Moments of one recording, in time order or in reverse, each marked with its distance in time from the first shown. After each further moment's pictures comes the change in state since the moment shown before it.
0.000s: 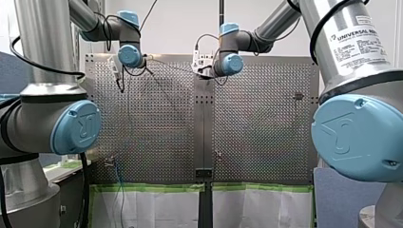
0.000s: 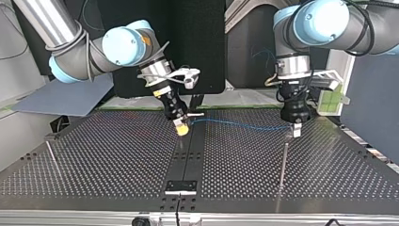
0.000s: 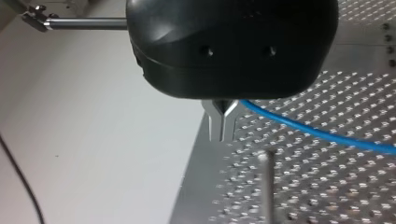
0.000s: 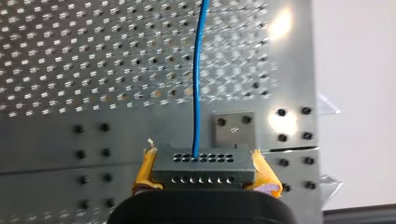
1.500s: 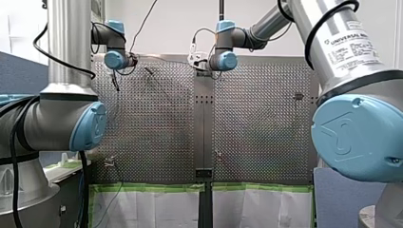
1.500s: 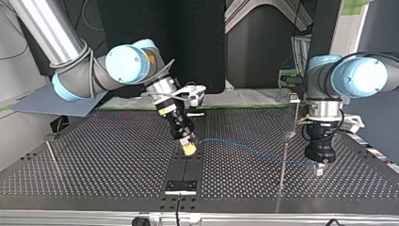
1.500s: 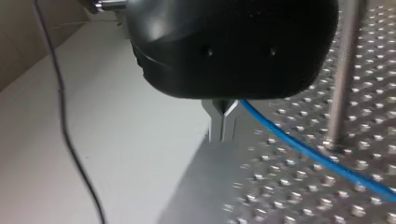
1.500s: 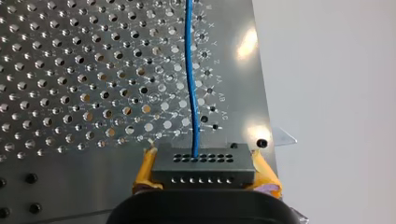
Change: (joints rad) left arm 0.261 -0.168 0.157 0.072 0.369 -0.175; right arm 0.001 0.086 -0.172 -0.014 -0.049 0.041
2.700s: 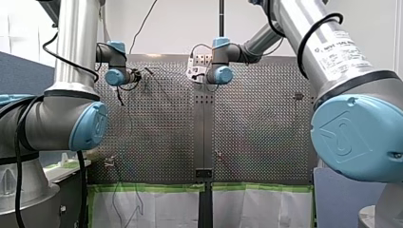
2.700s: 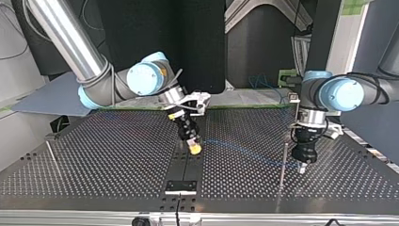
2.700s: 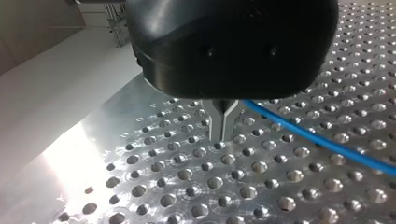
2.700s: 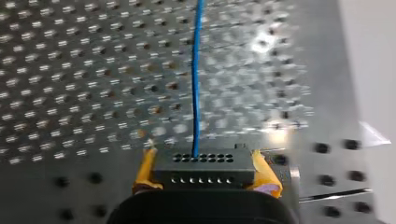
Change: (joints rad) left arm 0.016 -0.155 0.014 0.108 0.113 -0.058; right arm 0.004 0.134 -0.060 -0.018 0.019 -0.013
